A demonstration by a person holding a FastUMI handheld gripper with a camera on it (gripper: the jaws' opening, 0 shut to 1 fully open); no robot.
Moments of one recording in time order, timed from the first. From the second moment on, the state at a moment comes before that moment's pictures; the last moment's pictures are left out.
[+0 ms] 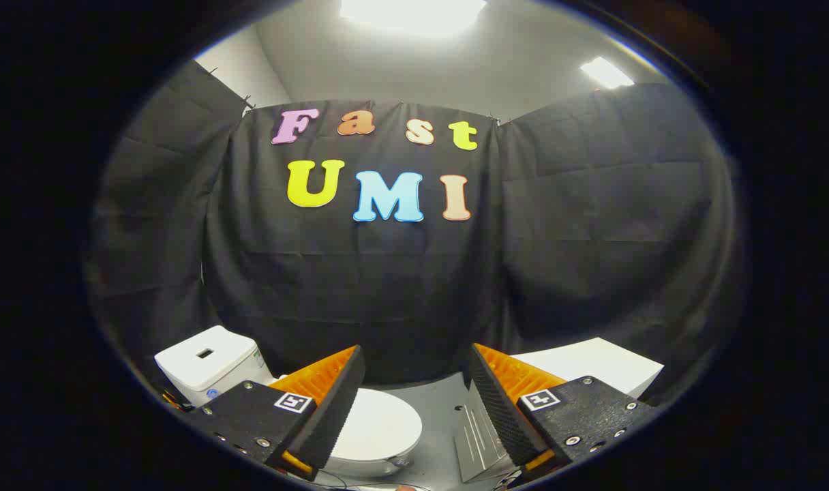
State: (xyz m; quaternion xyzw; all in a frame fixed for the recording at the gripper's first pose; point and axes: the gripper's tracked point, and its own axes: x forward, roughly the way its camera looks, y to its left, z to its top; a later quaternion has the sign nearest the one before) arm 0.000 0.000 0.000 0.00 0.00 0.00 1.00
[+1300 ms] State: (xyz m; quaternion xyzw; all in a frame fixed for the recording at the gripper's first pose) arm 0.001 -0.002 -0.003 -0.02 -0.01 0.00 1.00
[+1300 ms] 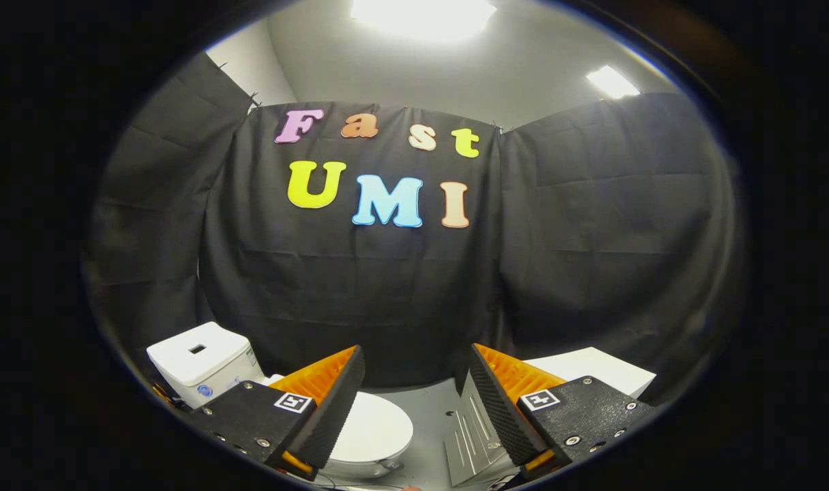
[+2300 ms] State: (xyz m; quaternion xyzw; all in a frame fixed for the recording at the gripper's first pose) arm 0.043 0.041 -0.113 0.04 0.04 0.02 1.00
